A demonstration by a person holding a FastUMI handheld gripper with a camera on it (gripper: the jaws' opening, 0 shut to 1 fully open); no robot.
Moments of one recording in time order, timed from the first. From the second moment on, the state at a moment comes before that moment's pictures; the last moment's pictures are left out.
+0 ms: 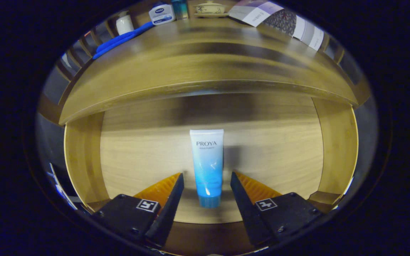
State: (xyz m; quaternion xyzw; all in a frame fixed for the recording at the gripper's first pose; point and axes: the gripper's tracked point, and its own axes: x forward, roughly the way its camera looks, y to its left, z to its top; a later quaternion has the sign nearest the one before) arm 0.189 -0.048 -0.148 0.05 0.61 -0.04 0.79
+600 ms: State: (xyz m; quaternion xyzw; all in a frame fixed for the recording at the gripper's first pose) arm 0.177 -0.056 -0.143 0.04 0.61 -0.05 0.79
